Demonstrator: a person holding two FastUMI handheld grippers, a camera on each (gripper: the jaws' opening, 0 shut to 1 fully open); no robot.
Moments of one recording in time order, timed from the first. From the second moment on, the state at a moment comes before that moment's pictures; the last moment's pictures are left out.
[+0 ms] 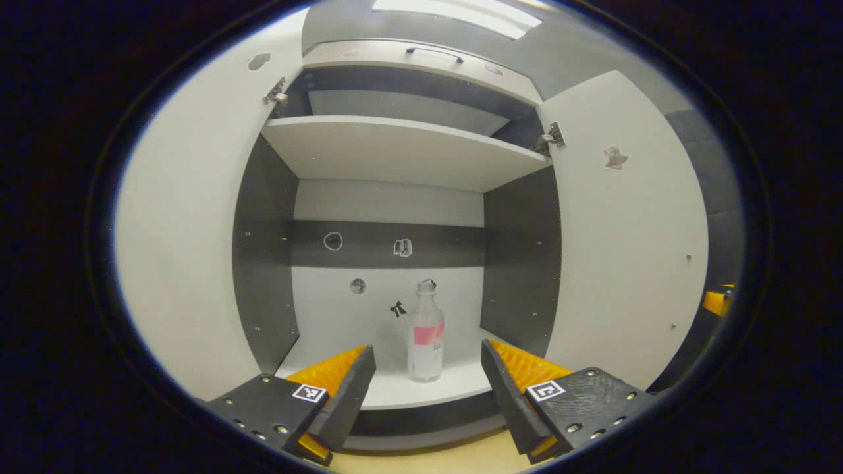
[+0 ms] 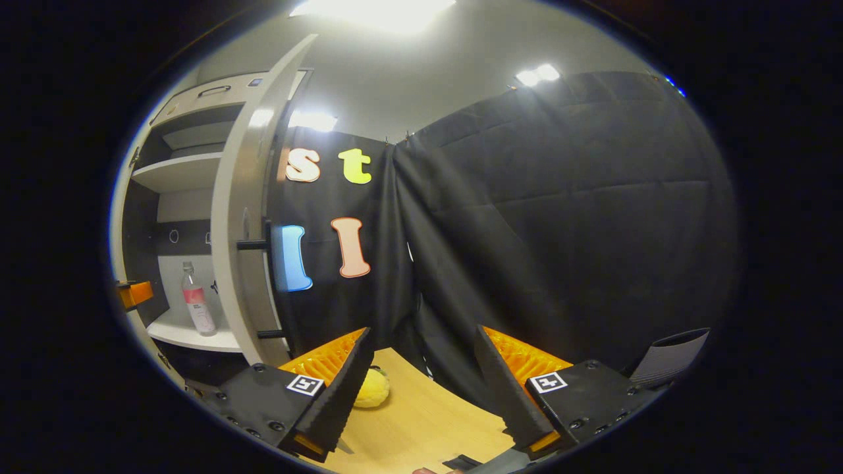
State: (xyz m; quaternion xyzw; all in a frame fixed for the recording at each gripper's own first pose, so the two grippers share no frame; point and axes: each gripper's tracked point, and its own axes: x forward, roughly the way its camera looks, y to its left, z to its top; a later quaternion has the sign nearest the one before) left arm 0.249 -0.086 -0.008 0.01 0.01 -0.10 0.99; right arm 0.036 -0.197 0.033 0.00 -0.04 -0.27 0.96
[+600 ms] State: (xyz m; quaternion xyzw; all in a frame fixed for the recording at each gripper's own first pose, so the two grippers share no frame) left arm 0.361 -0.111 -0.045 0.02 0.05 -0.09 0.99; right arm 0.078 -0.255 0.032 -0.02 -0.03 -0.30 0.95
